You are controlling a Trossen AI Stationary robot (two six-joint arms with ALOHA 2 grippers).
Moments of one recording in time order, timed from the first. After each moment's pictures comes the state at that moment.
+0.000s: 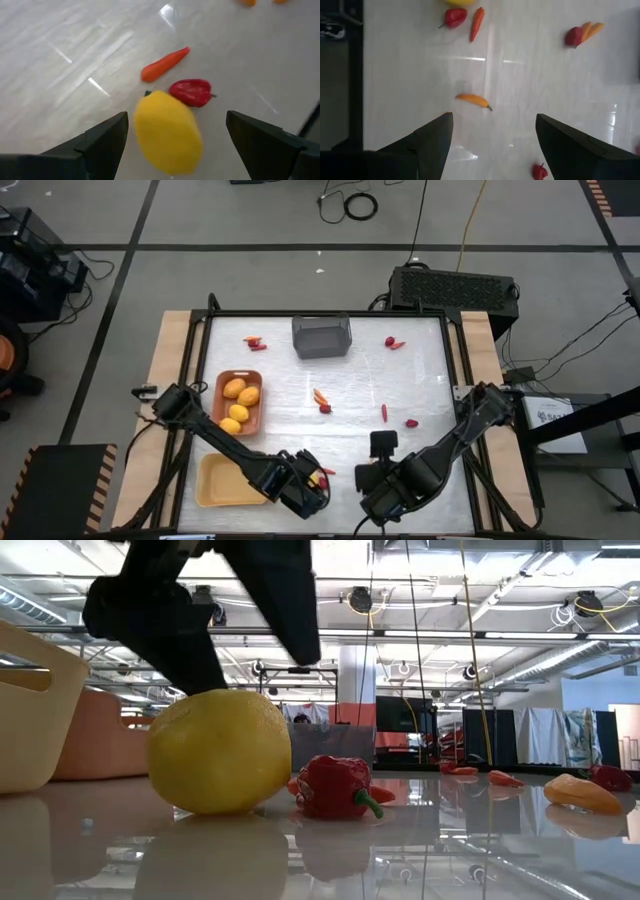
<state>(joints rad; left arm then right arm) -0.59 2.06 1.58 -0.72 -0.32 -1.32 0.67 1.98 2.02 -1.49 0.31 0.61</state>
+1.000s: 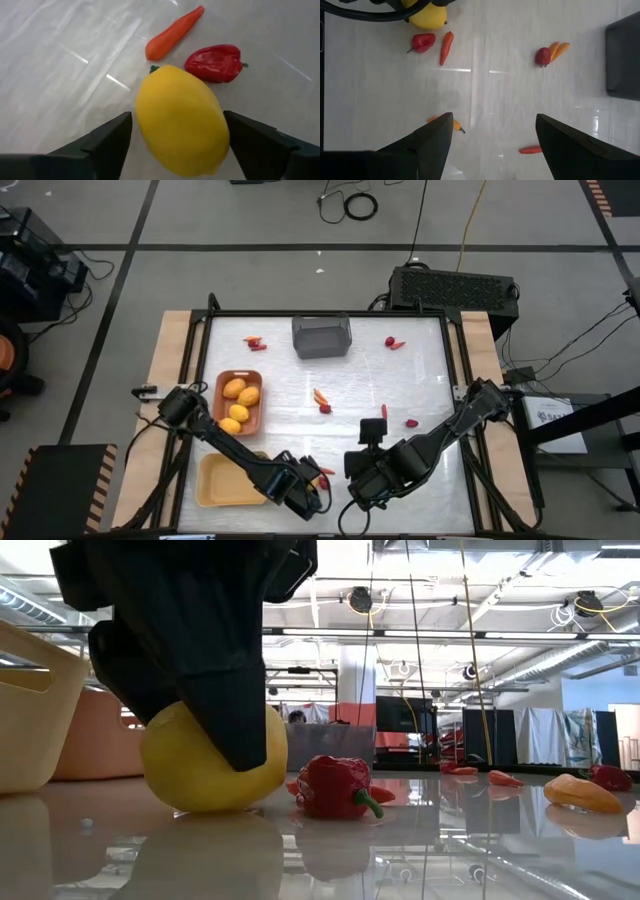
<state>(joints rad) -0.59 2.13 1.58 -0.74 -0.26 -1.16 0.59 1.98 2.02 -1.45 0.39 0.53</state>
